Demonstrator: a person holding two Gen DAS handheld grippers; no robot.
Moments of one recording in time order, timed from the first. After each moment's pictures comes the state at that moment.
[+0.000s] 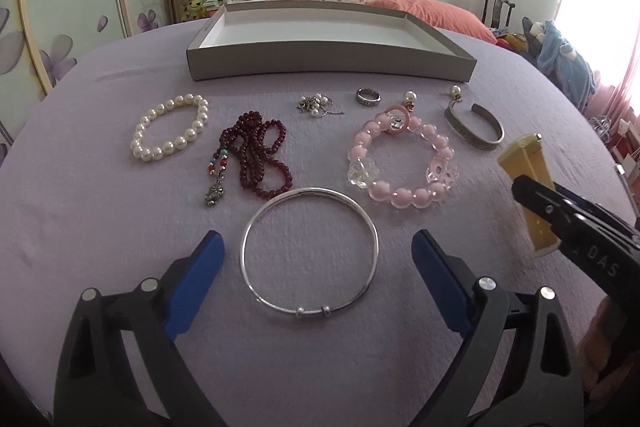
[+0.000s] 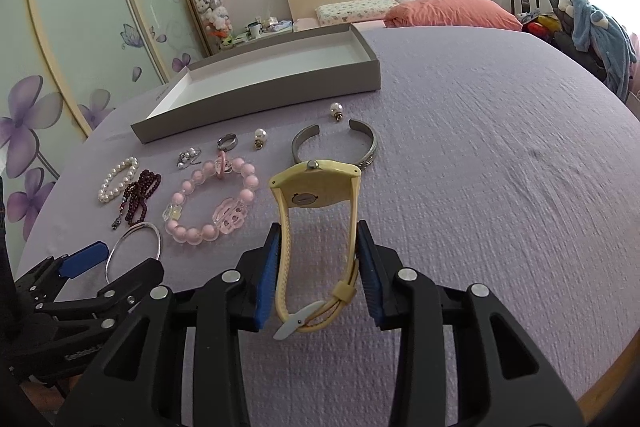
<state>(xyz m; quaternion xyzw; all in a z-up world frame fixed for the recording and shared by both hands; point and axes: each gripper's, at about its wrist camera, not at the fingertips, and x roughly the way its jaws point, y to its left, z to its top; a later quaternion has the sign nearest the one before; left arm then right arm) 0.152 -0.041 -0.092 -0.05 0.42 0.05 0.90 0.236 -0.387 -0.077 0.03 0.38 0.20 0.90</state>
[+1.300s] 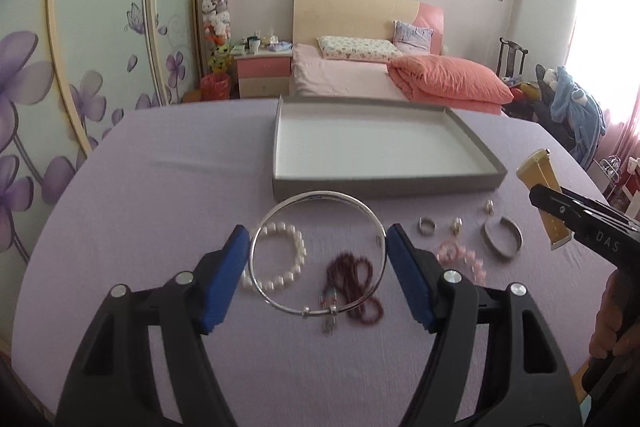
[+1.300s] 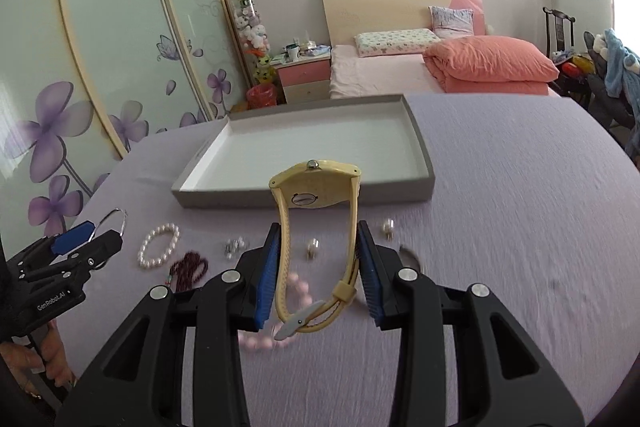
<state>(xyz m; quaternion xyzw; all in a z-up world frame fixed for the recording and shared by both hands) 0.167 0.037 0.005 -0.06 0.33 0.08 0.94 0.300 -0.348 0.004 0.01 0.33 0.26 0.91</state>
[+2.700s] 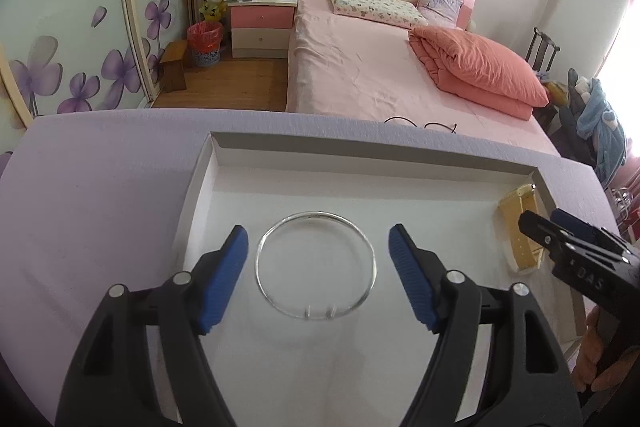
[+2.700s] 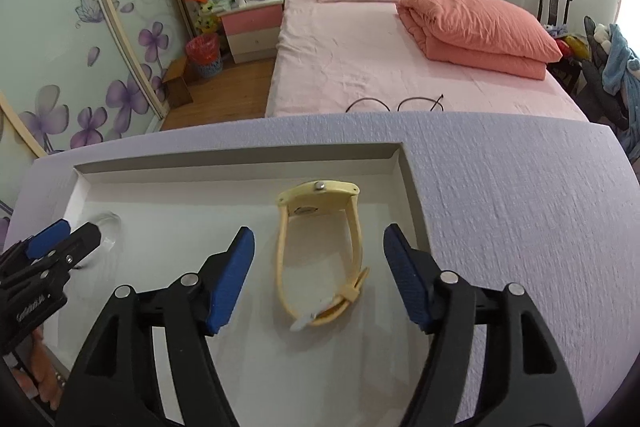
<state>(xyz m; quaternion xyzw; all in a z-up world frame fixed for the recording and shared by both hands) 0.445 0.087 -0.052 -0.12 0.42 0.09 0.89 0.523 -0.280 -0.043 -0.03 0.44 0.18 0.88</state>
